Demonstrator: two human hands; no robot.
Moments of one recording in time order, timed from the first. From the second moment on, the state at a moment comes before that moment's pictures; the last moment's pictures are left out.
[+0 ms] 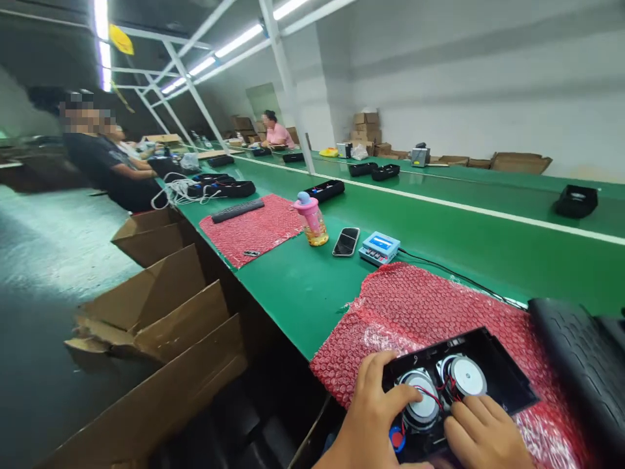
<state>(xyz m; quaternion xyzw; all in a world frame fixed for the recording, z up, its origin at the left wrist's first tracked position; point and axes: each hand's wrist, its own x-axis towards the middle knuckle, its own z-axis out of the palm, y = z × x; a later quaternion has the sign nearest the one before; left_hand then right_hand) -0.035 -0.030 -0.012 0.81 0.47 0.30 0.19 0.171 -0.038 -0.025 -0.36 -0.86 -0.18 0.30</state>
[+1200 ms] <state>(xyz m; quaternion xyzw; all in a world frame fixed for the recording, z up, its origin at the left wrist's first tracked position) -0.036 -0.042 0.019 0.86 0.42 0.30 0.01 0.169 -0.042 -0.014 -0.37 -0.87 -0.12 0.32</state>
